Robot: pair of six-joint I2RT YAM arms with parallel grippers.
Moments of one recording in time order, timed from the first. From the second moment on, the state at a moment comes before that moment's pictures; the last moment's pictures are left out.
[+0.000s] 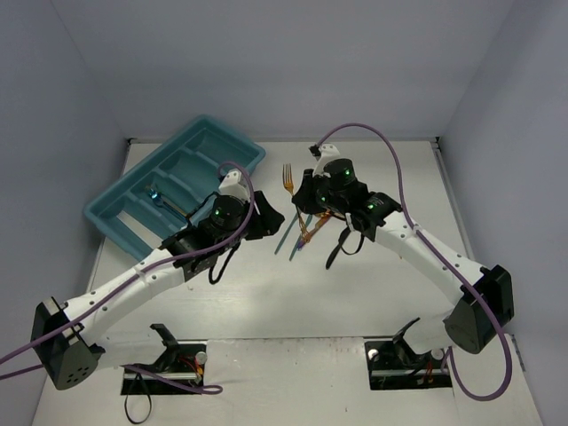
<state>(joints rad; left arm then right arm) -0.79 1.16 0.99 -0.24 -0.18 -0.79 0.64 1.40 1.19 -0.29 -0.06 0.41</state>
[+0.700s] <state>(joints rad) -0.87 1.34 1.04 -0.09 -0.14 -0.79 0.67 1.38 1.19 -0.22 -0.01 0.51</state>
